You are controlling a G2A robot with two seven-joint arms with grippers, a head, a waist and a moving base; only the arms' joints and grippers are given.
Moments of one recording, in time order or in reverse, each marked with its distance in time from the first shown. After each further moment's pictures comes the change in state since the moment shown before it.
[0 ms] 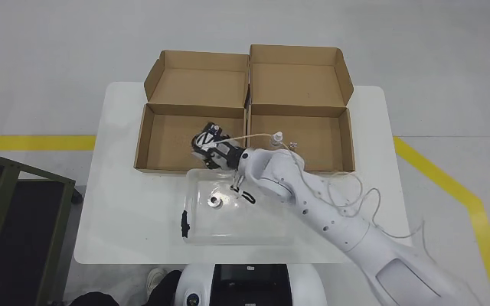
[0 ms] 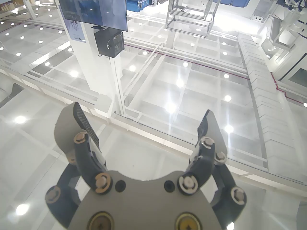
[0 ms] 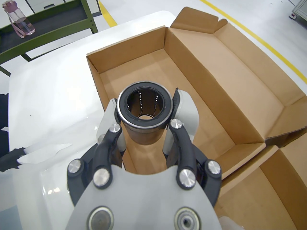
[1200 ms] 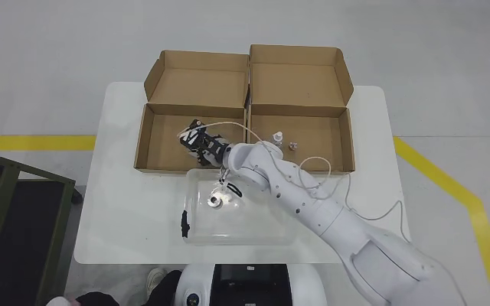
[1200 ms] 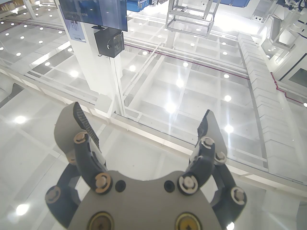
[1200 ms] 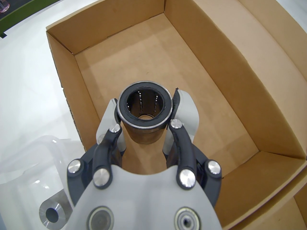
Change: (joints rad) left arm 0.000 0.000 0.000 0.000 0.000 0.000 0.000; right arm 0.117 -0.162 -0.068 0.317 0.022 -0.006 0.051
